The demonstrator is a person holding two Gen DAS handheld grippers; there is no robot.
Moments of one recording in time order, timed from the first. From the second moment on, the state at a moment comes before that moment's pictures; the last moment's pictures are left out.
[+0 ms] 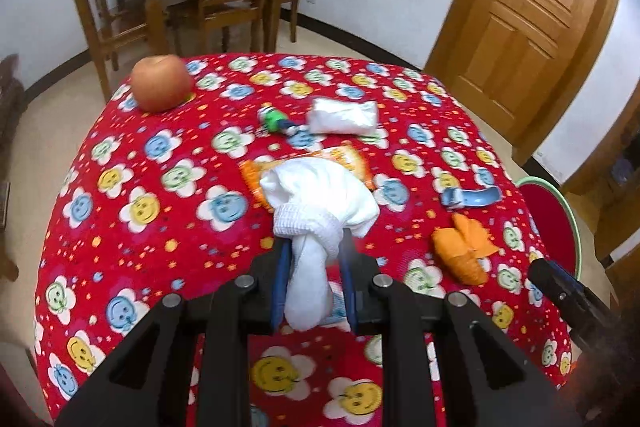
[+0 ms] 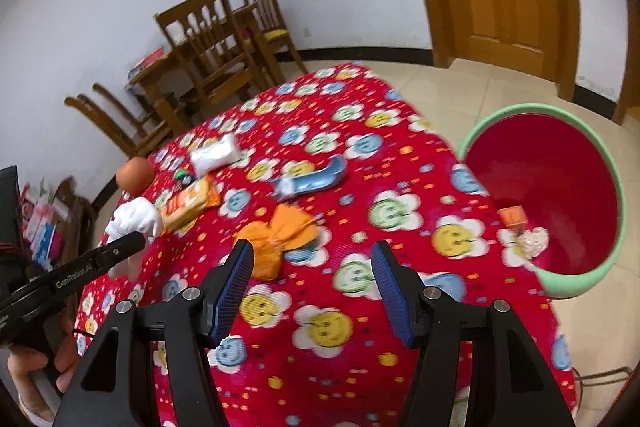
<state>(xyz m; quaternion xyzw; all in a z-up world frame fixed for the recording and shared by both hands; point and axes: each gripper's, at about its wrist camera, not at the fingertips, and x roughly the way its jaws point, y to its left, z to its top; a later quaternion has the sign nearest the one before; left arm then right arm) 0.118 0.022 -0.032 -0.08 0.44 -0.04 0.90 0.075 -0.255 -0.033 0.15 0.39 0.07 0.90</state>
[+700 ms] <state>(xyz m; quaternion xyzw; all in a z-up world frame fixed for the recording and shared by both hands) 0.119 0.053 -0.050 -0.11 0.45 -0.02 0.89 0.109 -0.202 -0.068 0.09 0.44 0.10 0.89</state>
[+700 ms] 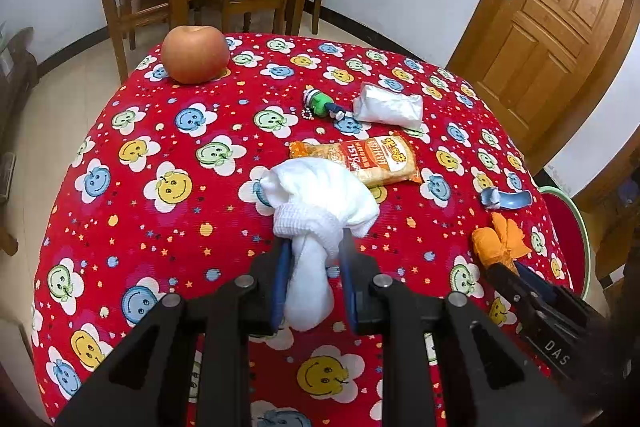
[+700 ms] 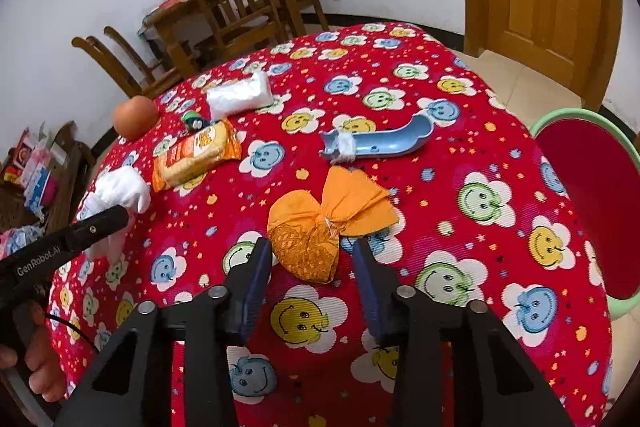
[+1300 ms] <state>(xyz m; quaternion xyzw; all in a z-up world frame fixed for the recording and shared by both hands) 0.114 0.045 -0.042 -0.10 0.44 -0.02 0.89 0.092 -0.209 -0.054 0.09 0.42 0.11 0.89</state>
